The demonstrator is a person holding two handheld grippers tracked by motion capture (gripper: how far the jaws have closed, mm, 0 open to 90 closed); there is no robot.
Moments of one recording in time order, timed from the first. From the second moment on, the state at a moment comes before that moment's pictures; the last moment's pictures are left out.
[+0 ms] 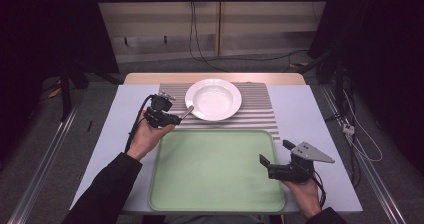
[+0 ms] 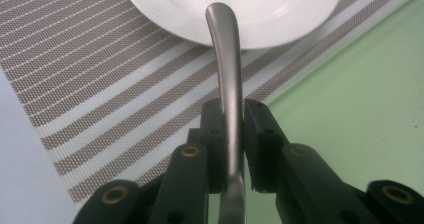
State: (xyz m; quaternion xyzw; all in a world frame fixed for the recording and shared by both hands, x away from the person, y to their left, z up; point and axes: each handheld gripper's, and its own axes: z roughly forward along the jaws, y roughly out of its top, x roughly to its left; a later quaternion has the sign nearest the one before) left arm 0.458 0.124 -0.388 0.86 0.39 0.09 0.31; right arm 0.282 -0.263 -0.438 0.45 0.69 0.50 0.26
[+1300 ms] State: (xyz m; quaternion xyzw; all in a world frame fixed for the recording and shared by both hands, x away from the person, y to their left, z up) left arm 0.400 0.088 -0.429 0.88 0.39 0.03 0.28; right arm 0.283 -0.262 -0.439 0.45 0.69 0.50 0.26
